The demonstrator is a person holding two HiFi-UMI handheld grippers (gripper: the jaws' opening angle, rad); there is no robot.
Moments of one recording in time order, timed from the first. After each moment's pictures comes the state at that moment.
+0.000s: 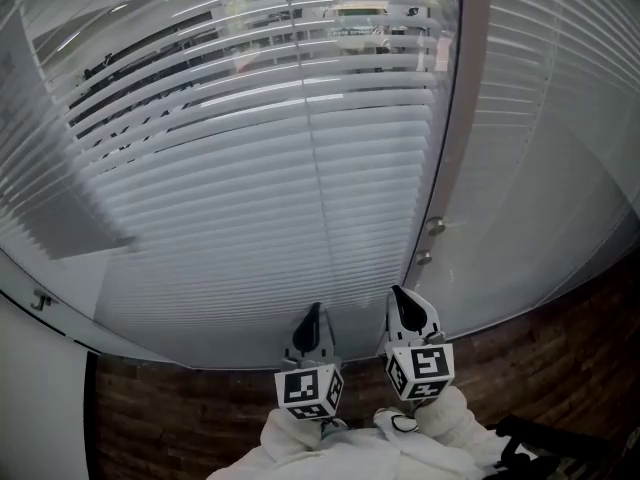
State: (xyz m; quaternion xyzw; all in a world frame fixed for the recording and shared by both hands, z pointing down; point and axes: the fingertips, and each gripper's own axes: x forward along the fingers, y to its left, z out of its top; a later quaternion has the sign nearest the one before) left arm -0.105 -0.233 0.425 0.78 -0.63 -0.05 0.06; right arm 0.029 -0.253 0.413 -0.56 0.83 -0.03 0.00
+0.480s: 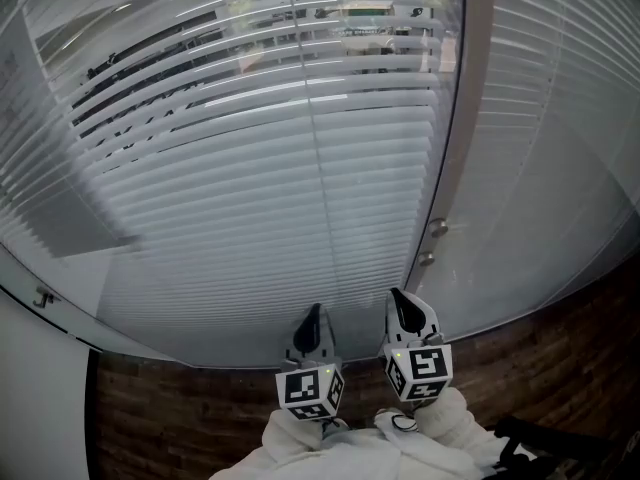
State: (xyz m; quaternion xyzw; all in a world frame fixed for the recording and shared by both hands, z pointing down) left arm -0.109 -0.233 0.428 0.77 -0.63 -0.04 0.06; right arm 0.024 -0.255 0.419 -0.55 0.83 -0.04 -0.01
